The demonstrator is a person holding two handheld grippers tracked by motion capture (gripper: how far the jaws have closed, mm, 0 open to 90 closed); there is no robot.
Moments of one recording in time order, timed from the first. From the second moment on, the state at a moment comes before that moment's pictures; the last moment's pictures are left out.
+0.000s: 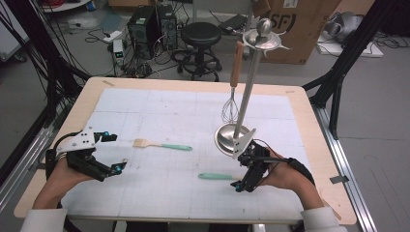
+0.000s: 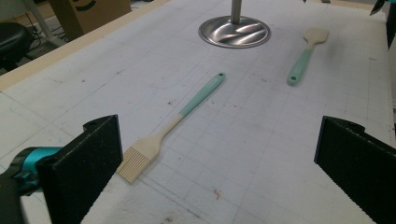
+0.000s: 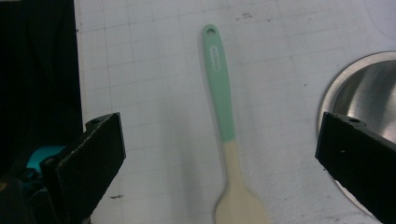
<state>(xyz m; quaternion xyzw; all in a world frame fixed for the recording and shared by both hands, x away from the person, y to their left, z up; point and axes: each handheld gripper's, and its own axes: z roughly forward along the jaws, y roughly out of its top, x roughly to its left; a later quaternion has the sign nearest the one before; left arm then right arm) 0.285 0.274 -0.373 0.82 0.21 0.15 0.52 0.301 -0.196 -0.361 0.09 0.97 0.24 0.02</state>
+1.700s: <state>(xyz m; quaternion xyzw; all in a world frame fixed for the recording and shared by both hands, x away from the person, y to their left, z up) 0.287 0.269 -0.378 0.82 0.21 0.14 0.51 0.313 -0.175 -0.409 0.09 0.99 0.11 0.00</state>
